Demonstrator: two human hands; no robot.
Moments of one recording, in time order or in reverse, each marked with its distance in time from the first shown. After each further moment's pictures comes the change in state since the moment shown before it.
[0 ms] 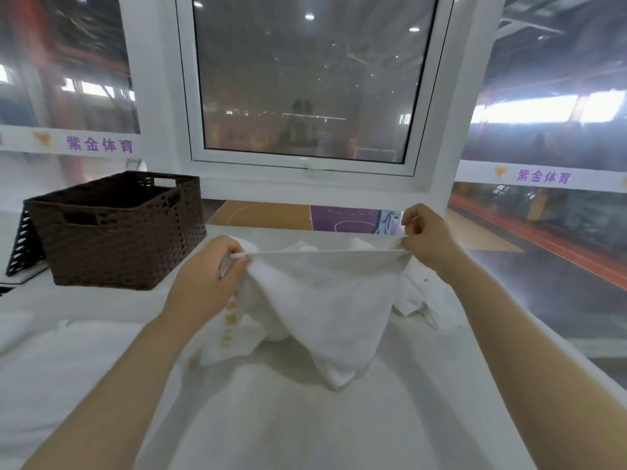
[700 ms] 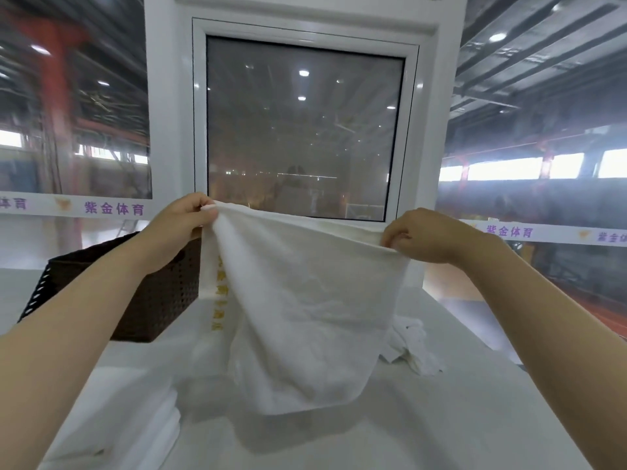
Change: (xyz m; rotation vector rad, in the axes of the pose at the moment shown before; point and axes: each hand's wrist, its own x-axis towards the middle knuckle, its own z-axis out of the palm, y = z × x) left_hand 0.097 0.069 -0.130 -0.555 -0.131 -0.193; right_hand -0.027 -0.122 -0.112 -0.743 -0.288 -0.476
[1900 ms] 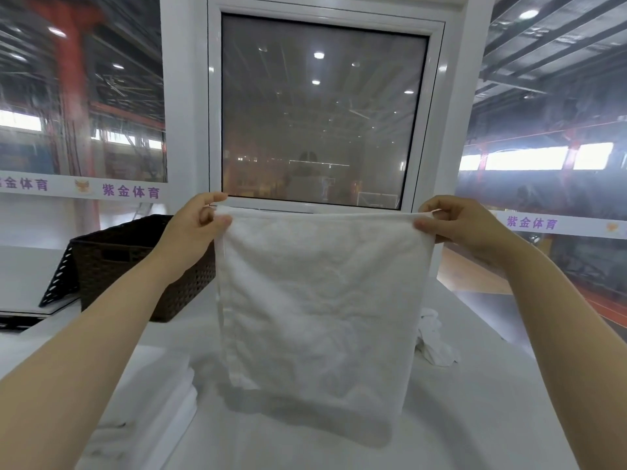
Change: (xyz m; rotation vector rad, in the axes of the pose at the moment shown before) left_hand -0.017 -0.047 0.004 0.121 0.170 0.108; right_hand -0.006 0.024 0.026 0.917 0.215 0.117
